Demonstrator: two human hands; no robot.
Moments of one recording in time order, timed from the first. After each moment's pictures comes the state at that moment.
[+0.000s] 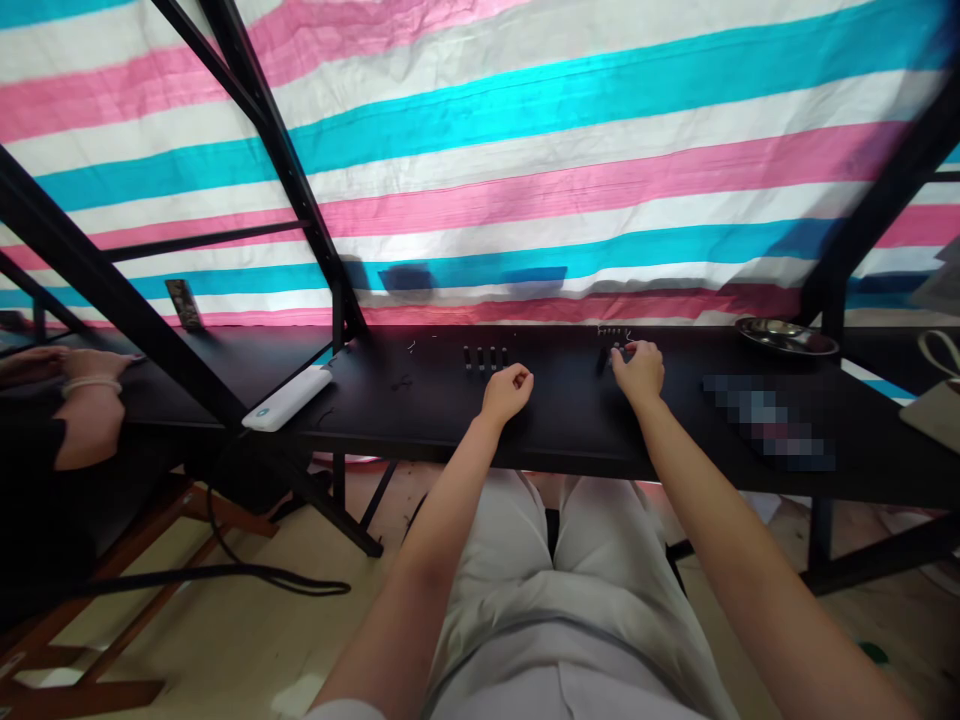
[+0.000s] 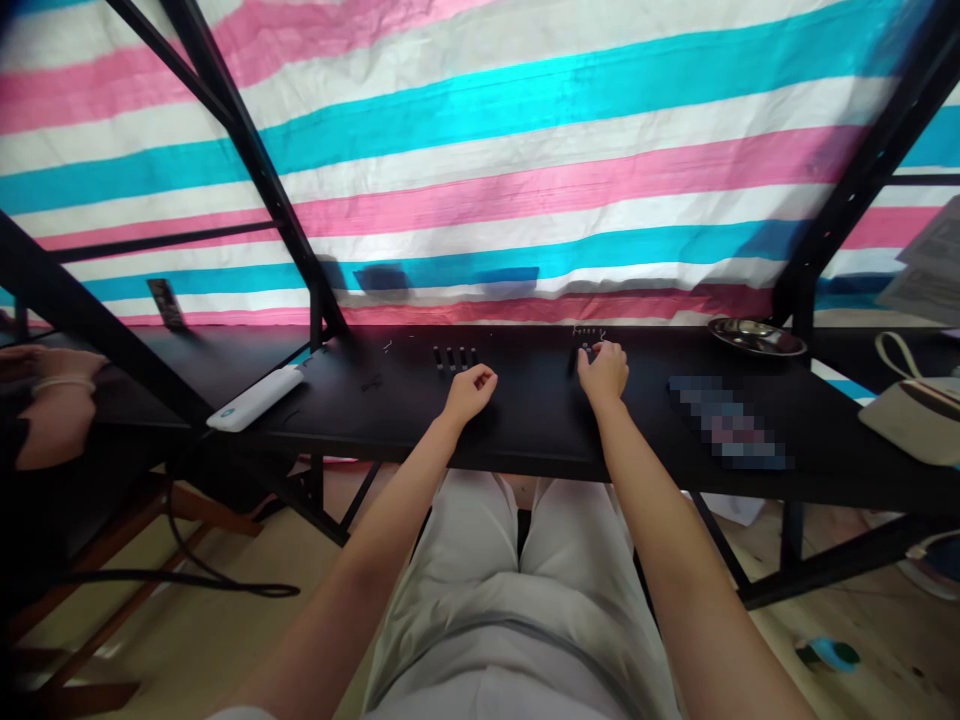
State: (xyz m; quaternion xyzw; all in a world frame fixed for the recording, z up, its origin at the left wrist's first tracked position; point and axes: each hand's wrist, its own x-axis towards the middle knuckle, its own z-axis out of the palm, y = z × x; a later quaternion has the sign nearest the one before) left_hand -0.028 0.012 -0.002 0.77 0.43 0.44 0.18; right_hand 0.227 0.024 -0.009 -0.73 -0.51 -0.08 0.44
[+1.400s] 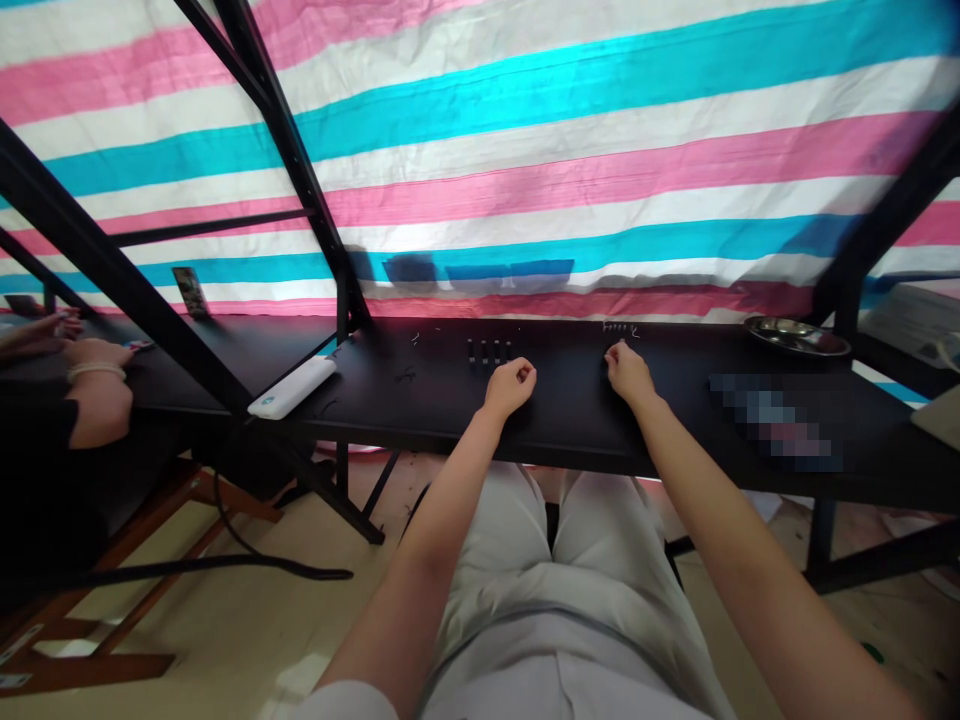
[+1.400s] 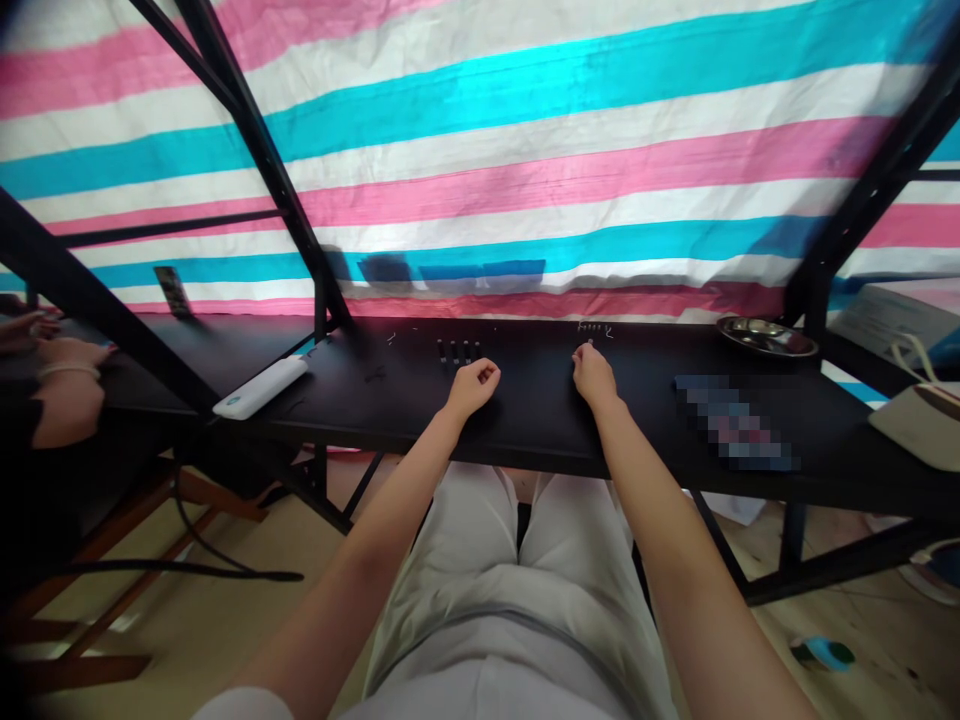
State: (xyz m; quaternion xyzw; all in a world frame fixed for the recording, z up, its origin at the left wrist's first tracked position) left_hand -0.028 0.011 -0.002 0.76 0.44 0.43 0.18; right_hand 0.222 0.028 -0.018 -0.67 -0.64 -0.03 0.39
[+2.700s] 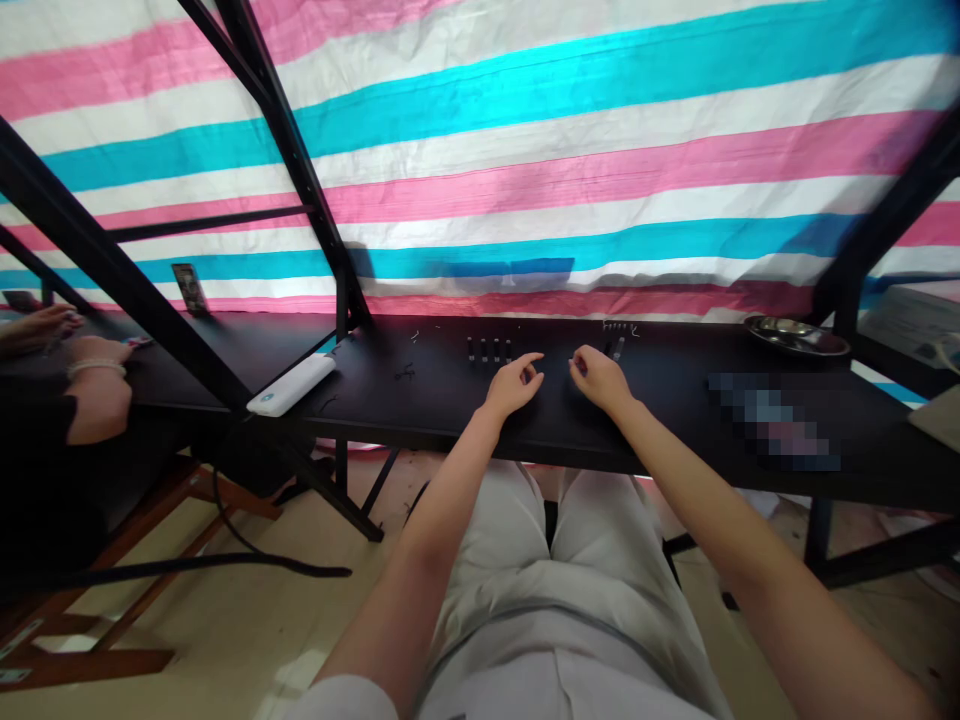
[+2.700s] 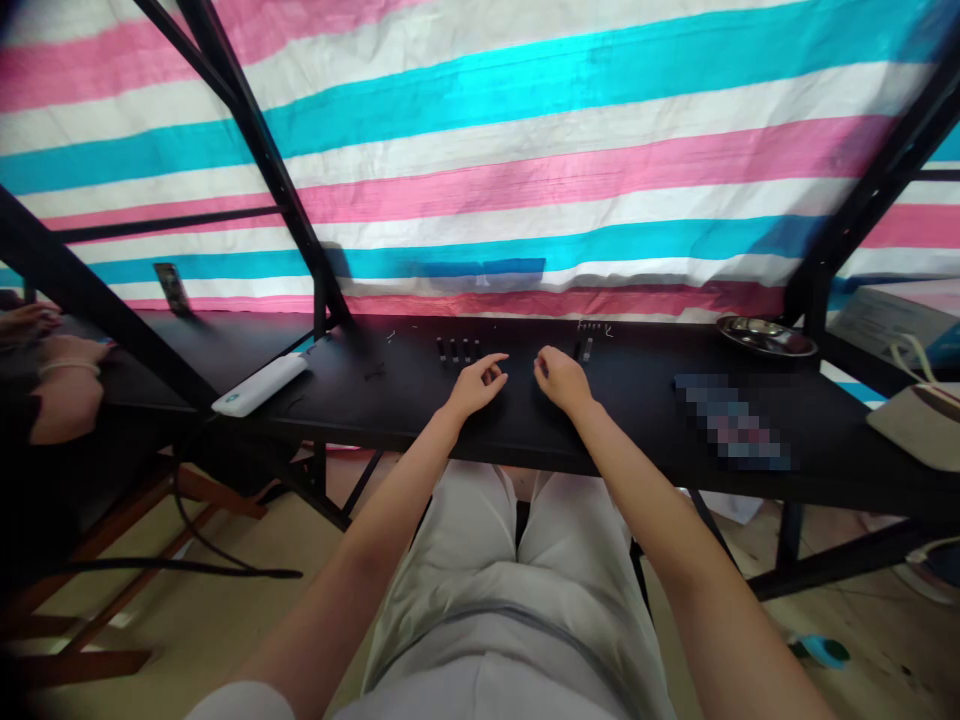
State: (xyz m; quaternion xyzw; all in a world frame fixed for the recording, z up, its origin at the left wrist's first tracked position) left_hand -0.028 0.011 -0.005 0.80 0.40 0.42 0.18; right_hand 0.173 0.005 -0.006 -0.51 -0.76 -0.10 0.39
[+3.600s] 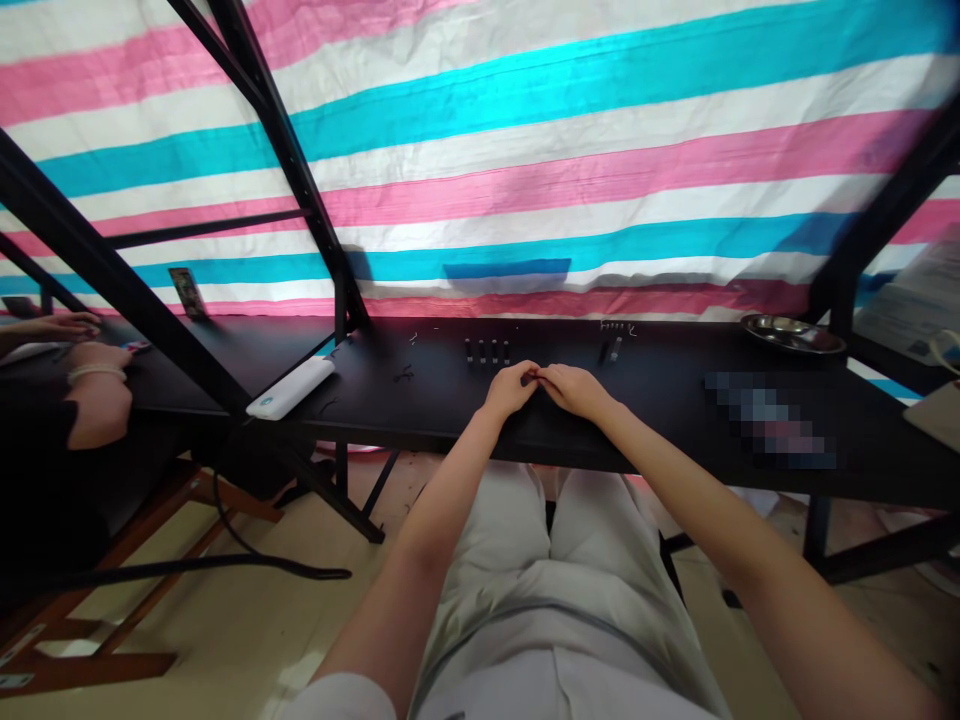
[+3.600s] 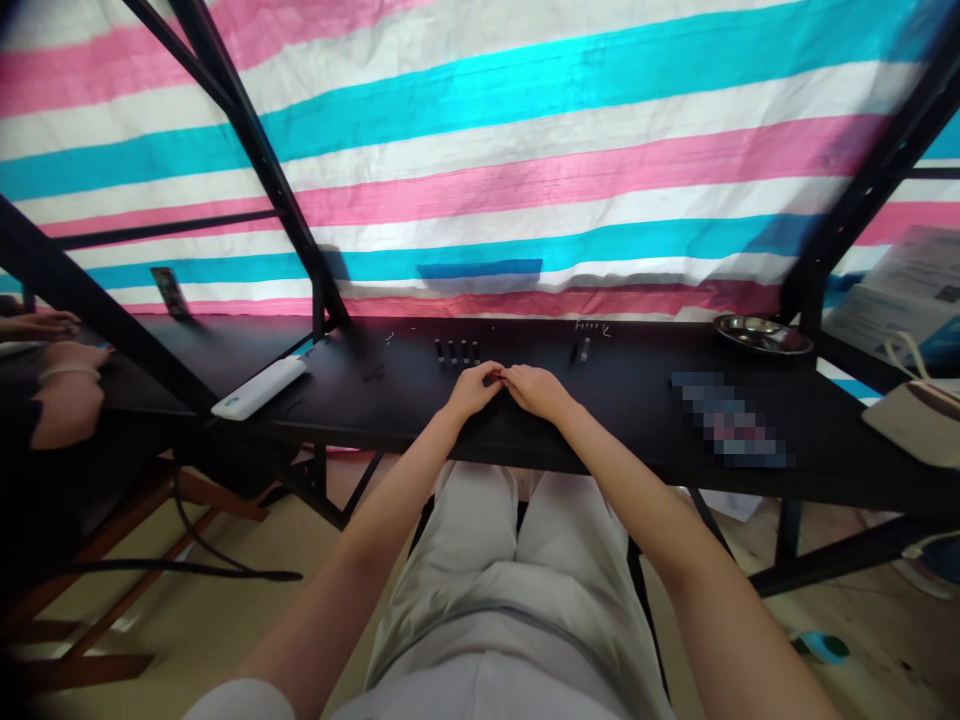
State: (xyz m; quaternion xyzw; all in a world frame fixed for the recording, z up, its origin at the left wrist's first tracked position) left_hand -0.026 0.018 -0.010 0.81 0.37 0.41 0.18; right_hand 0.148 -0.004 -0.007 -0.36 -0.88 -0.16 0.28
